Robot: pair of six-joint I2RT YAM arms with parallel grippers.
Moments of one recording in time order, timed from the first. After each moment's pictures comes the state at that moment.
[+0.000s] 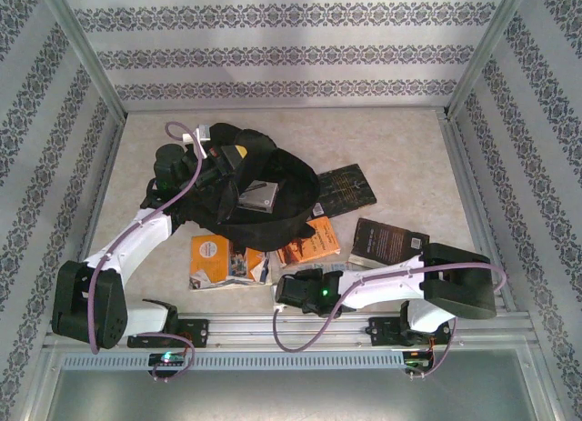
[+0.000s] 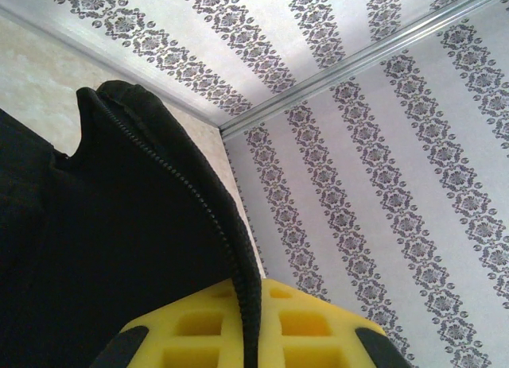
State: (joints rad) left arm -0.19 1.29 0.81 0.37 0.62 -0.96; right arm 1.38 1.53 0.68 -0.41 0.46 -0.44
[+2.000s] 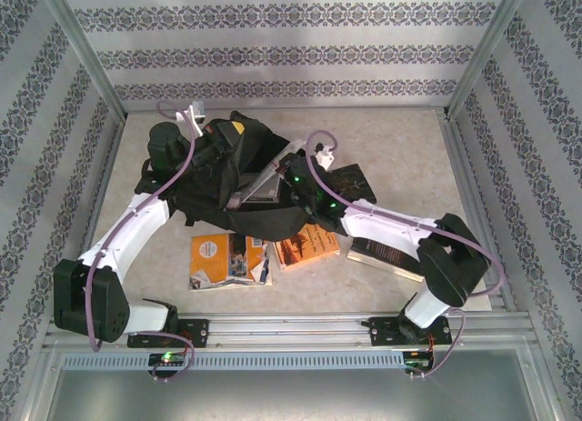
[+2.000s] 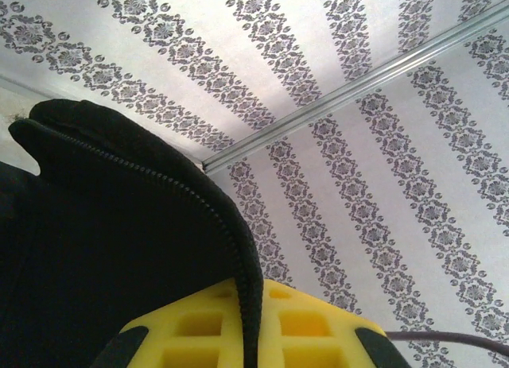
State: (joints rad) left arm -0.18 1.33 1.02 0.26 0.58 -0.99; right arm 0.80 1.63 1.06 0.26 0.40 1.27
